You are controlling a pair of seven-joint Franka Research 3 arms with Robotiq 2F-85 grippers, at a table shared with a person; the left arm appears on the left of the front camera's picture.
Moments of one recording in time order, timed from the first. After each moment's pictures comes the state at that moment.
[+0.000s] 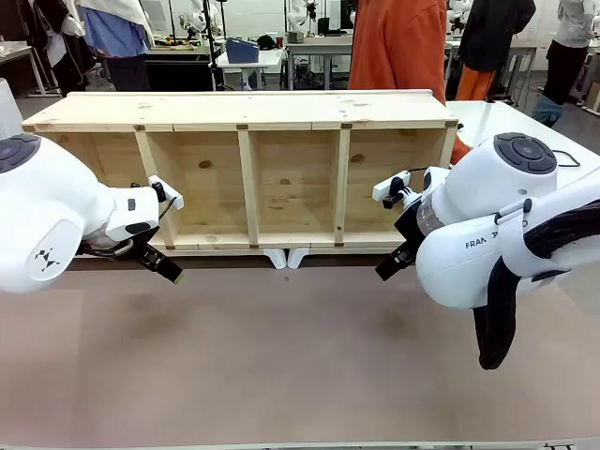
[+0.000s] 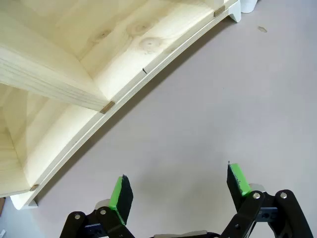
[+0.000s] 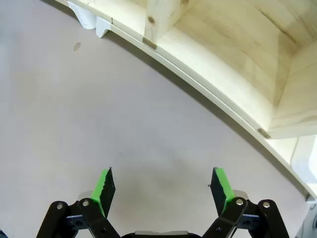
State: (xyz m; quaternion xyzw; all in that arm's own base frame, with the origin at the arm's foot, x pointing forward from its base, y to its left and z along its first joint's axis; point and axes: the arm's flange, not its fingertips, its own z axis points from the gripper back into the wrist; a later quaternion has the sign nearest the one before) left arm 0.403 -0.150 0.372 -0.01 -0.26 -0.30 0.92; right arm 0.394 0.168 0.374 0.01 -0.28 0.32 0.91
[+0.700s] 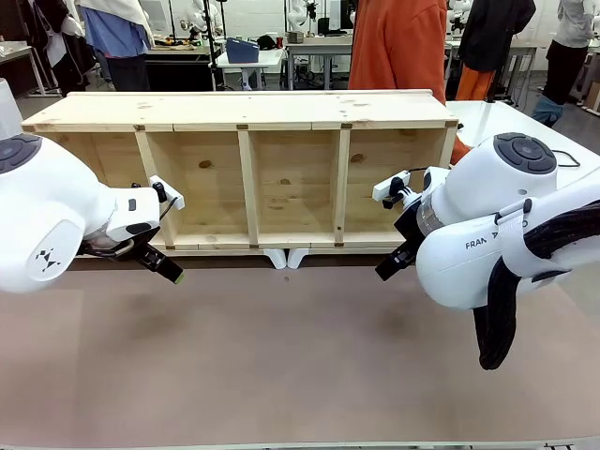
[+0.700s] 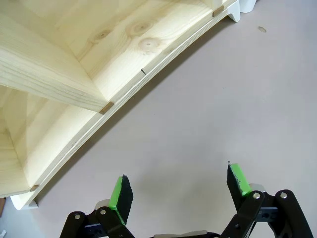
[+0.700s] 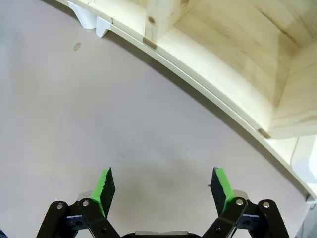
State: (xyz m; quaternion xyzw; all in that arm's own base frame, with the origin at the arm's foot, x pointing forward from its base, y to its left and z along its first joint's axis) left arm 0.403 -0.152 0.372 -0.01 -0.26 -0.30 0.92; right arm 0.394 0.168 0.374 0.01 -0.28 0.32 0.91
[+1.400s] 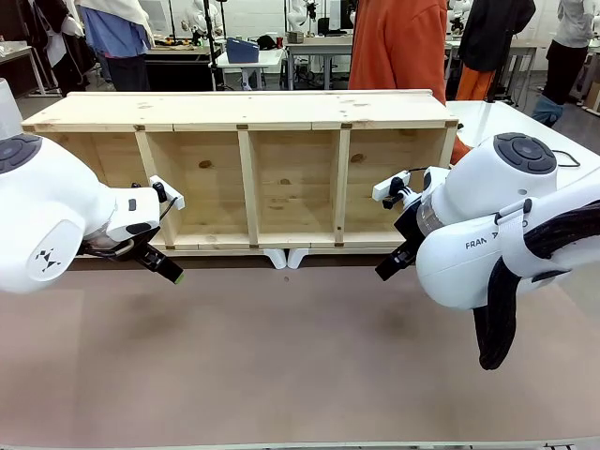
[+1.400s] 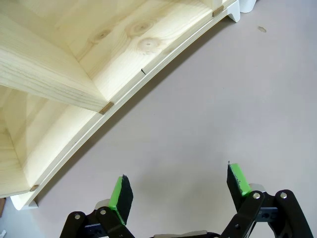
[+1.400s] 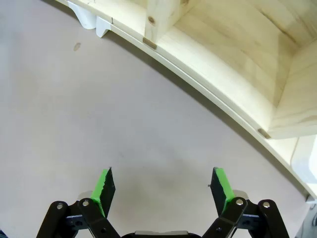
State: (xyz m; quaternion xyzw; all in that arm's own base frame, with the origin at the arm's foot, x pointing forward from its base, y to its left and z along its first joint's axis) left arm 0.403 -0.152 0.372 0.00 -0.26 -0.30 0.92; right arm 0.394 0.168 0.374 0.01 -0.28 0.32 0.91
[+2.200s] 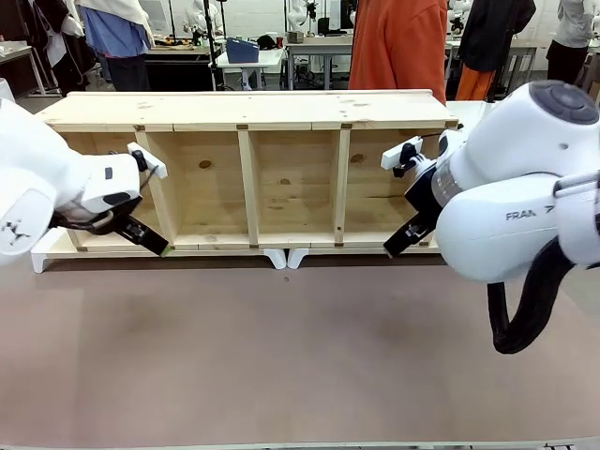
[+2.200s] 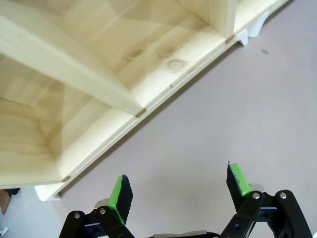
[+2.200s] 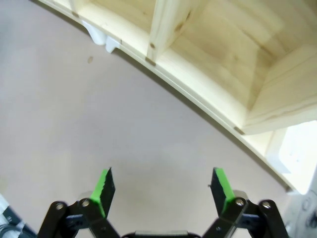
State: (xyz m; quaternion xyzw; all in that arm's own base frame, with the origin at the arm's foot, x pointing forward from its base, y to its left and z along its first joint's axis) left arm 0.394 -0.134 0.432 0.00 -0.30 -0.28 0.91; right arm 0.370 0.163 0.444 0.01 -0.29 0.32 0.90
